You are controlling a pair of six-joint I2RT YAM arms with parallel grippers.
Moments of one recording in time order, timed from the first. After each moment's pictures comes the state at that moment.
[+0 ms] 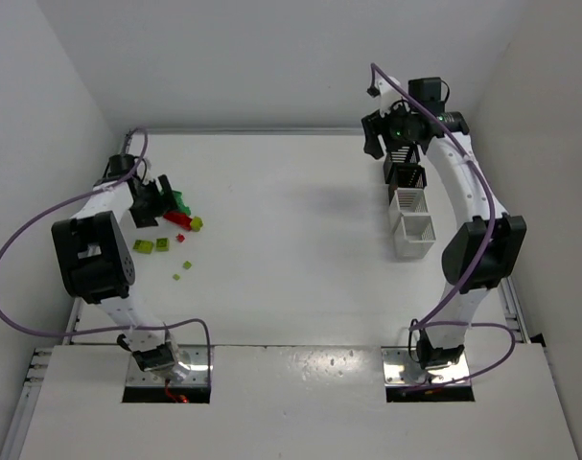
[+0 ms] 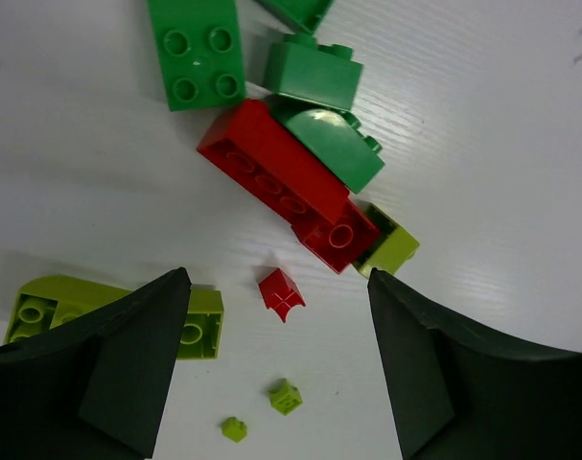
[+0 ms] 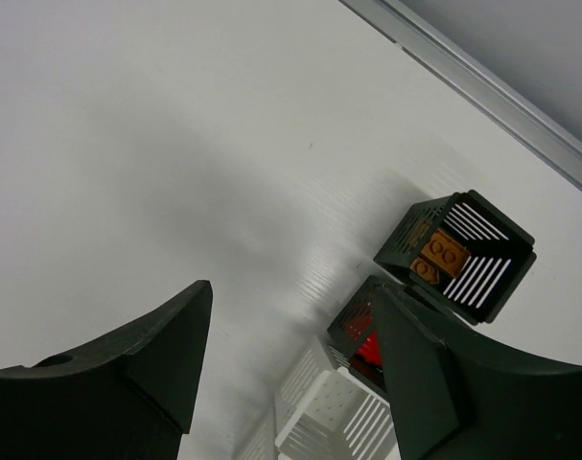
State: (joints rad) left arm 0.27 1.75 1.23 -0.53 0.21 -0.17; right arm 0.10 1.86 1.84 -0.71 -0.32 -0.40
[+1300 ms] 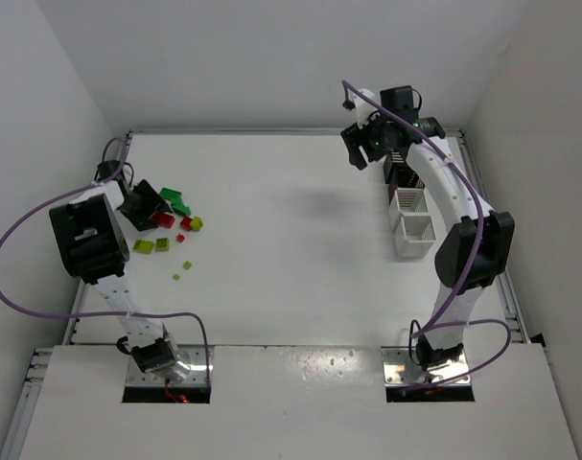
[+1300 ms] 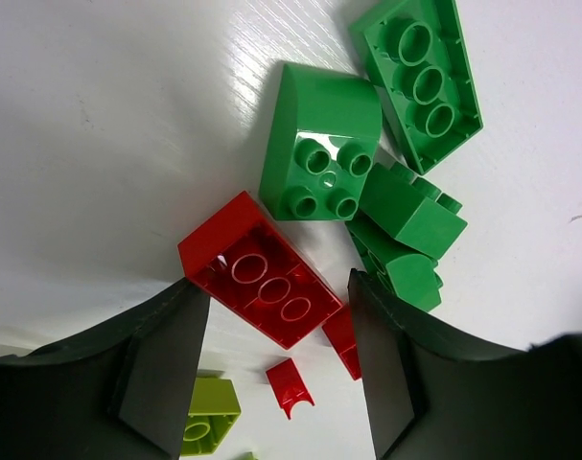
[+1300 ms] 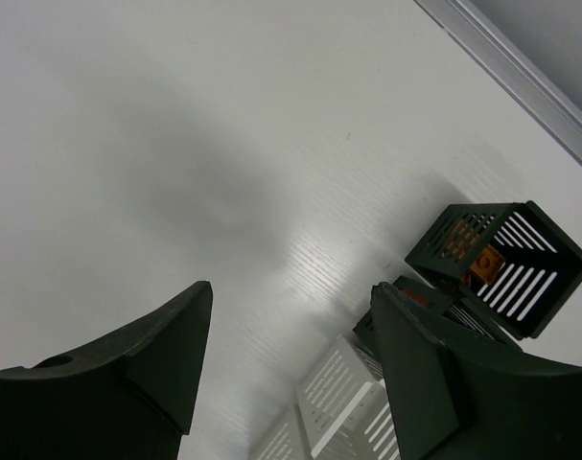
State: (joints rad) left arm 0.38 1.97 1.32 -0.46 0.26 -0.45; right arm 0.22 1.87 1.80 -0.71 -0.20 -0.41
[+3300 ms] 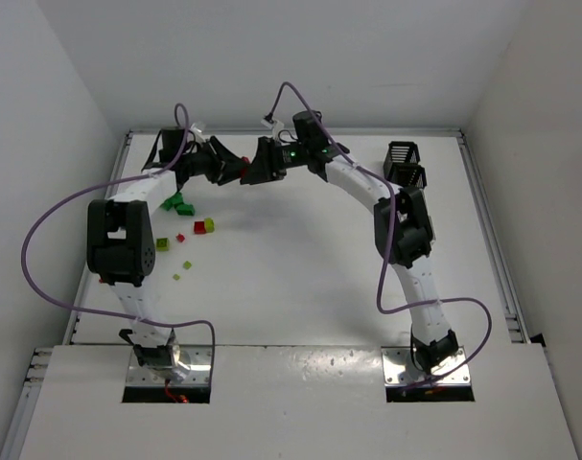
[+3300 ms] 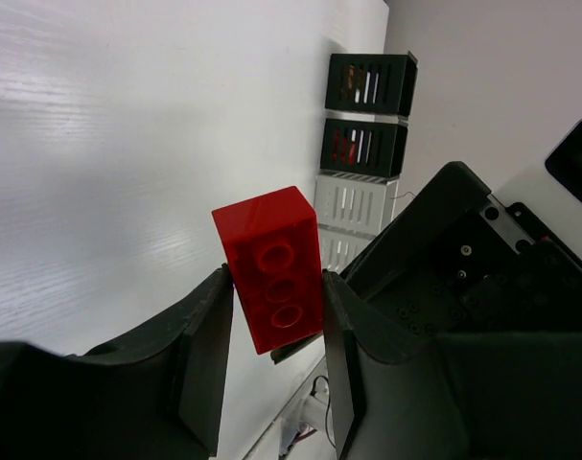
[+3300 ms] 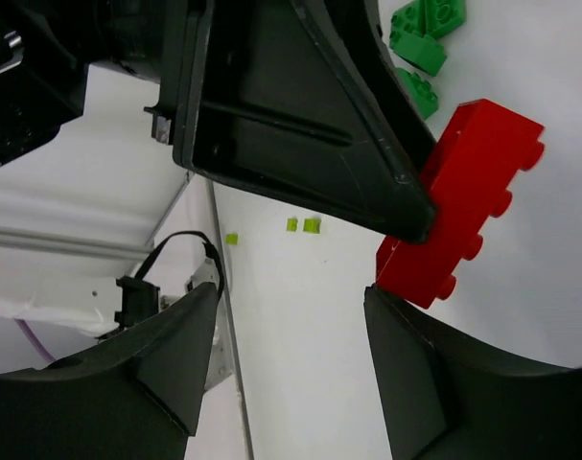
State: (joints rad) left arm -0.02 1.89 1.37 -0.06 0.78 -0.89; right arm 0.51 2.34 1.99 -0.13 -0.97 0.50
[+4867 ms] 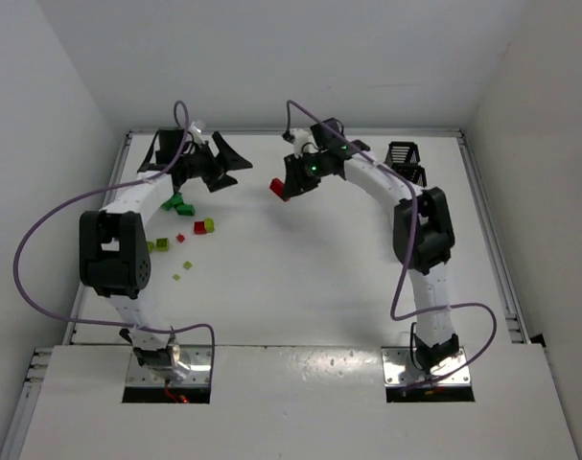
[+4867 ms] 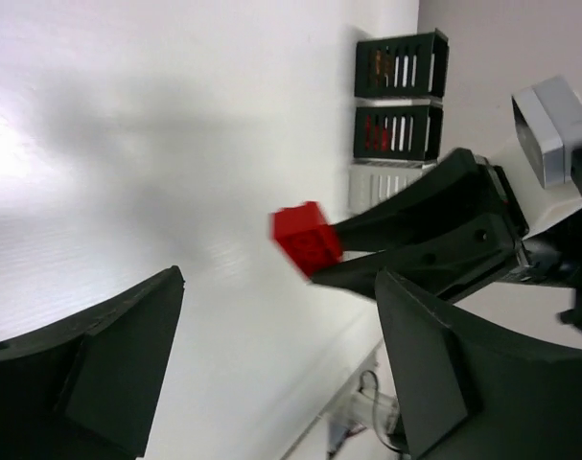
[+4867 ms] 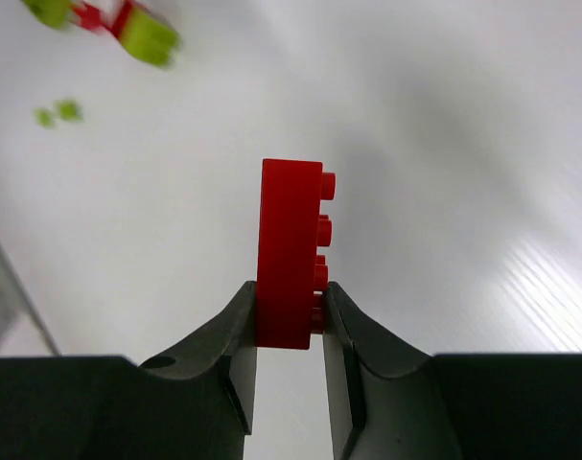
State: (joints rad) left arm -0.03 1.80 1.32 -0.13 0.71 -0.75; right arm 0.46 2.20 1.84 -0.51 -0.61 0.04
